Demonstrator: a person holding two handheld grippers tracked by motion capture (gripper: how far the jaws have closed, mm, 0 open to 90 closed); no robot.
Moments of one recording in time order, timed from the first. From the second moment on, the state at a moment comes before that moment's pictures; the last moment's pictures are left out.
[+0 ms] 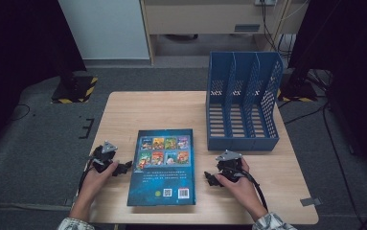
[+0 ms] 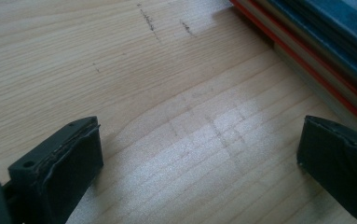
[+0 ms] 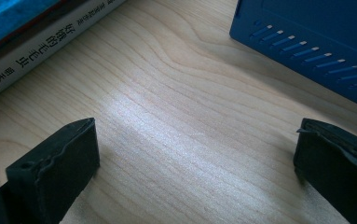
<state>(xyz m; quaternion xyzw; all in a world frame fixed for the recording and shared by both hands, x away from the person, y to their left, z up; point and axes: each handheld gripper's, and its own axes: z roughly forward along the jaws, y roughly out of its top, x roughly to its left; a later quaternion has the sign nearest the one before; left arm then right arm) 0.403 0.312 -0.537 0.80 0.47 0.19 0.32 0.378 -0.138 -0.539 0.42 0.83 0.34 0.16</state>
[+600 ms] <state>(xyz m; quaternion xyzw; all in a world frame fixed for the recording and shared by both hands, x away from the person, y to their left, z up) 0.390 0.324 -0.514 0.77 0.47 0.19 0.39 0.360 -0.142 -0.510 0.41 0.82 0.37 0.15</state>
